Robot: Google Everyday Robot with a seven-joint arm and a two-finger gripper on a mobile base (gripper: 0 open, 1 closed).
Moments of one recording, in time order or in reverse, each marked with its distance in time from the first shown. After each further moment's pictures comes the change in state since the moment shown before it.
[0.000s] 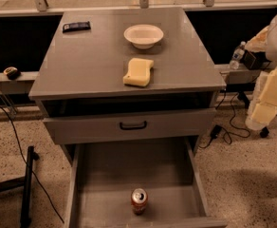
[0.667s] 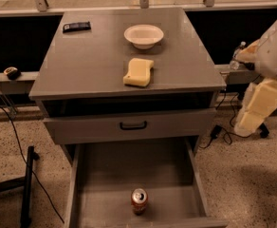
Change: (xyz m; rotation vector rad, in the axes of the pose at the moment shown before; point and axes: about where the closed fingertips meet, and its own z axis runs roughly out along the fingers) arm -0.002 0.000 0.031 -0.009 -0.055 -0.002
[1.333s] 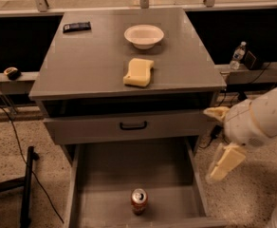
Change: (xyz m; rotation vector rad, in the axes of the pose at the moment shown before) arm 0.014 0.060 0.141 -0.115 -0.266 -0.040
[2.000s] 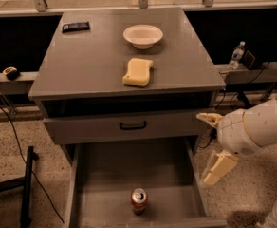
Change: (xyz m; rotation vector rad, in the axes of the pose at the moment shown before) arm 0.001 0.007 0.026 0.015 -0.066 -0.053
